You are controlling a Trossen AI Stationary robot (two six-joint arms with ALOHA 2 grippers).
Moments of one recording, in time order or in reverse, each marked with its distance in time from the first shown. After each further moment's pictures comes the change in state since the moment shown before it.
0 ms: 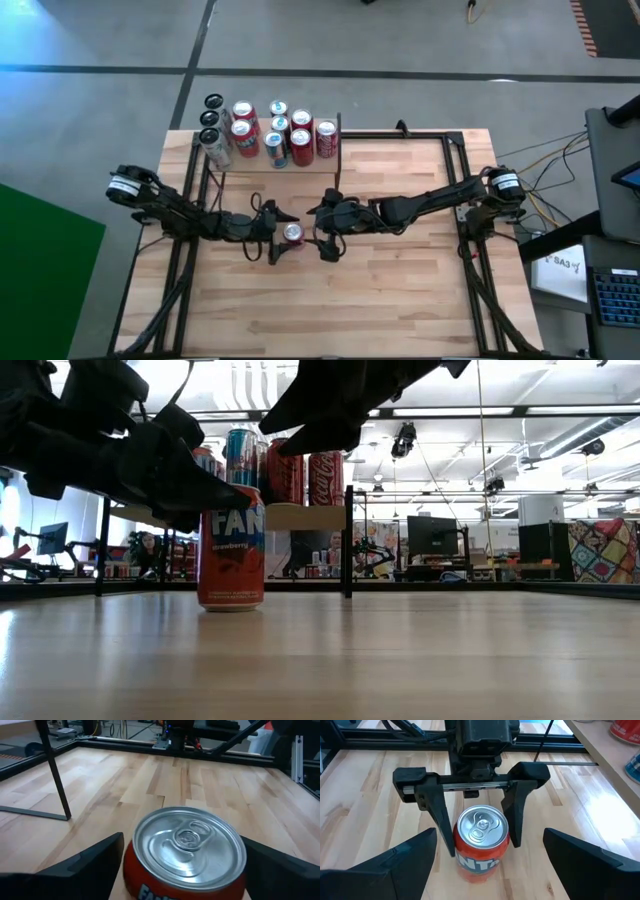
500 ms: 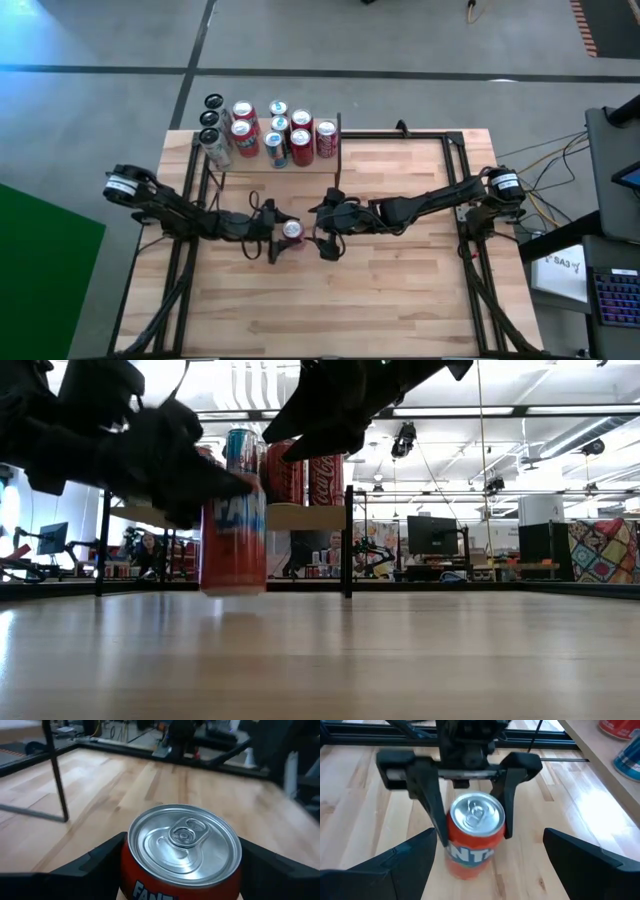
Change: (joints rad) left arm 0.000 -0.032 -0.003 0.007 0.005 -0.053; right arm 0.000 0.000 -0.014 0.000 0.043 0.000
